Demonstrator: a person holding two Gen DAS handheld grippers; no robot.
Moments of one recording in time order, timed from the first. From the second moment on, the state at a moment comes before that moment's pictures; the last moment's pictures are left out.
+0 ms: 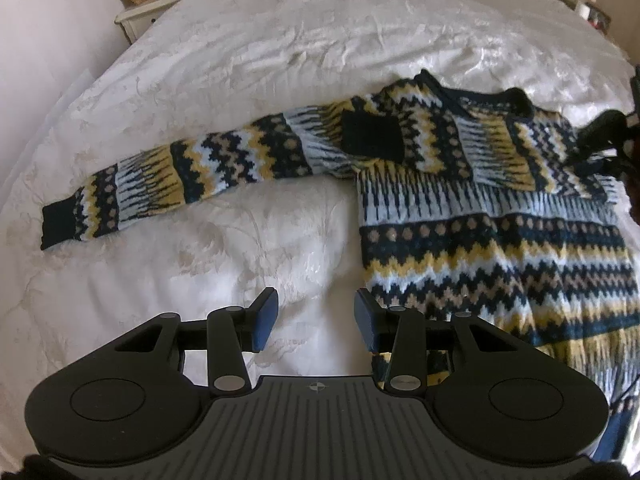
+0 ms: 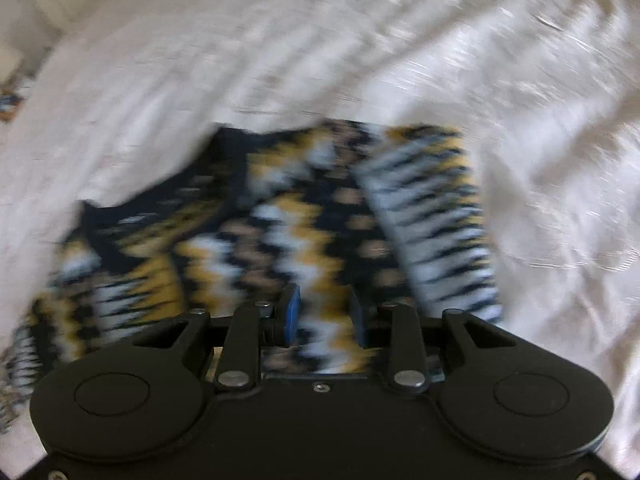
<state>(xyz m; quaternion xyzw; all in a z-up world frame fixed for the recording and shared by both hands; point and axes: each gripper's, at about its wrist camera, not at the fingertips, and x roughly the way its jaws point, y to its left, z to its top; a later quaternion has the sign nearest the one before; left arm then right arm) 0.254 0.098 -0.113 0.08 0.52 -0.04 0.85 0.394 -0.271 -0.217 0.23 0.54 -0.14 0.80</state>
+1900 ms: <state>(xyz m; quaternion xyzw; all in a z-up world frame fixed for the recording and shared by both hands) 0.101 0.035 -0.167 0.05 0.54 0.05 0.84 0.119 -0.288 -0.220 0.15 0.59 -0.03 0.79</state>
